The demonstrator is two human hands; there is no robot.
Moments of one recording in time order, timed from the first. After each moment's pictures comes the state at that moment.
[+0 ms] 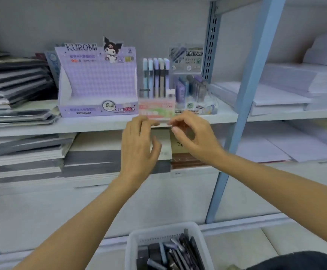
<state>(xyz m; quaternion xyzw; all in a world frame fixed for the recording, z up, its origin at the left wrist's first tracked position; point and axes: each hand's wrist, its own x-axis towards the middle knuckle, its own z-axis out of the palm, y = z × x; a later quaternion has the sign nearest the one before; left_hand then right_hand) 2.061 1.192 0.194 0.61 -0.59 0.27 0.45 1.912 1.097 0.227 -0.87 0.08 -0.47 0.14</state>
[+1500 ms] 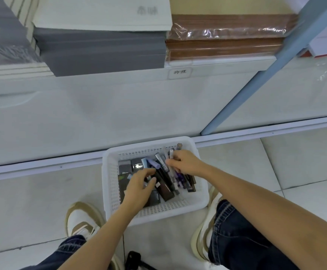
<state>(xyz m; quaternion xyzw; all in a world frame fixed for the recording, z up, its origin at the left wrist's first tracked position) 2.020 1.244 -0.192 0.74 -0.42 -0.42 0.30 1.882 1.086 -0.170 -0.74 0.43 0.10 0.51</state>
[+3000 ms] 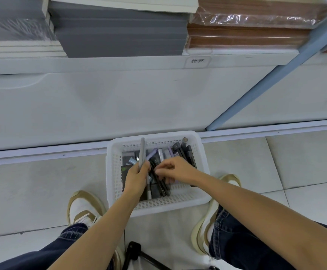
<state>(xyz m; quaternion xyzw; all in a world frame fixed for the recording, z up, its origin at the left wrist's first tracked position) 2.021 1.238 -0.194 0.73 -0.09 -0.51 0.44 1.894 1.128 -0.186 -0.68 0.38 0.10 0.62</state>
